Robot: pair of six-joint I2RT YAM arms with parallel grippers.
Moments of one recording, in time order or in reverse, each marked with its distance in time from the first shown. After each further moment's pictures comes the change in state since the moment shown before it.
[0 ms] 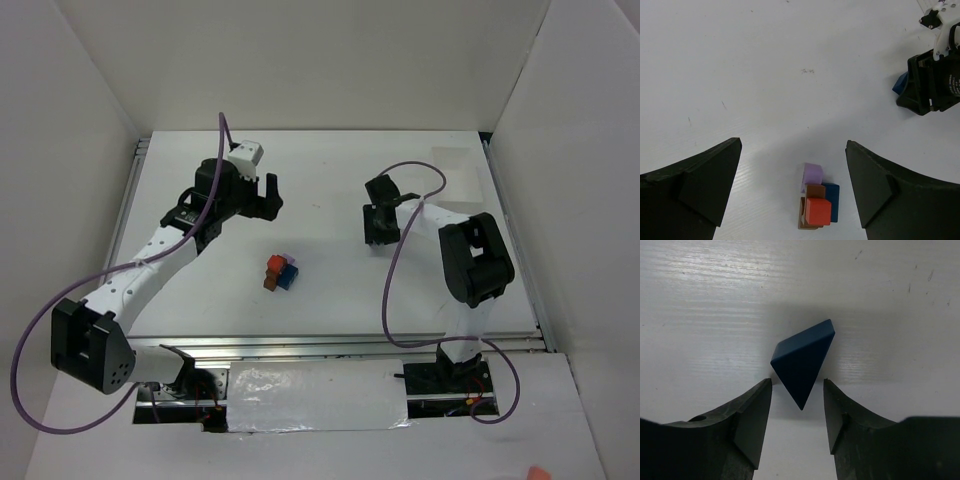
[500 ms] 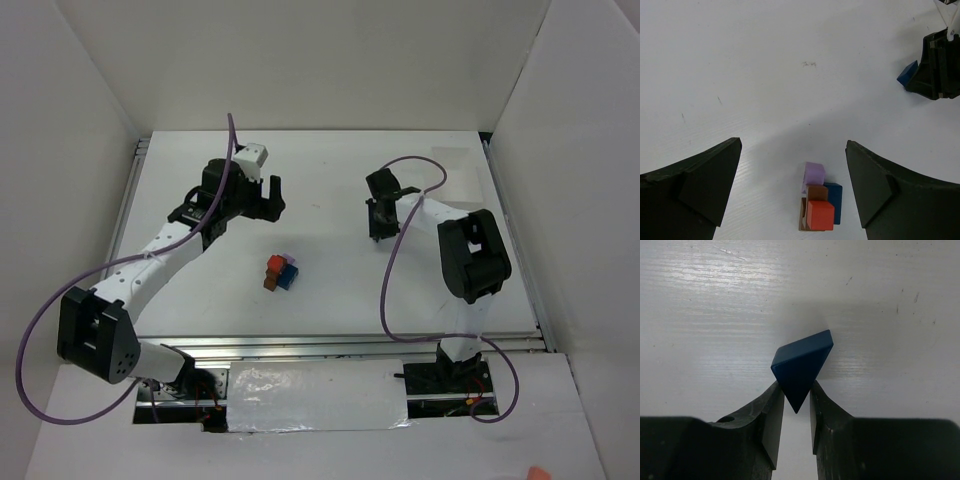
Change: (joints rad) left arm 0.000 0.056 0.001 0.012 0.003 0.002; right arm -0.016 0.040 0.072 -0.036 0.002 0.002
